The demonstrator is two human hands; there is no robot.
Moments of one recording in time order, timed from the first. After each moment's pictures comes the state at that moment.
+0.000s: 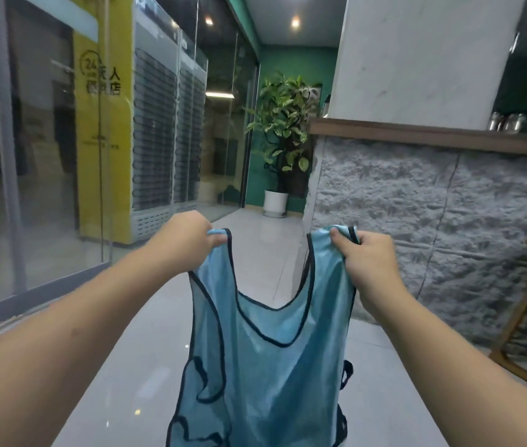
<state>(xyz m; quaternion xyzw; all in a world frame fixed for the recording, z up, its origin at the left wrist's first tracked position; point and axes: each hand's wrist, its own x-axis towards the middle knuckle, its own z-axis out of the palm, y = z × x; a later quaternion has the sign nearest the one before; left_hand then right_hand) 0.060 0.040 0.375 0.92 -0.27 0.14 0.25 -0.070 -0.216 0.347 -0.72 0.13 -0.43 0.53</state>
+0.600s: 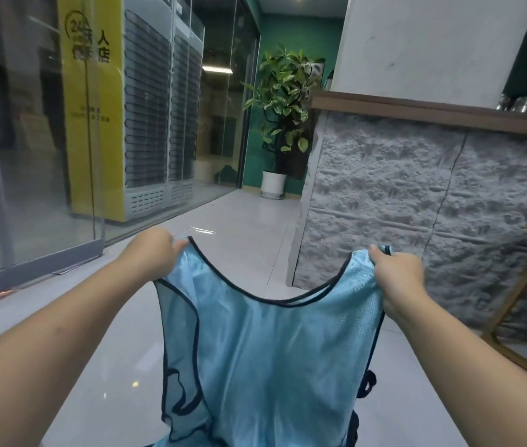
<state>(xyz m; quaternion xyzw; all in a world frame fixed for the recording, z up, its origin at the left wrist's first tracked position) 0.105 0.047 0.300 0.94 -0.16 0.05 0.29 -0.075 -0.280 0.297 -0.65 0.38 -0.41 0.52</state>
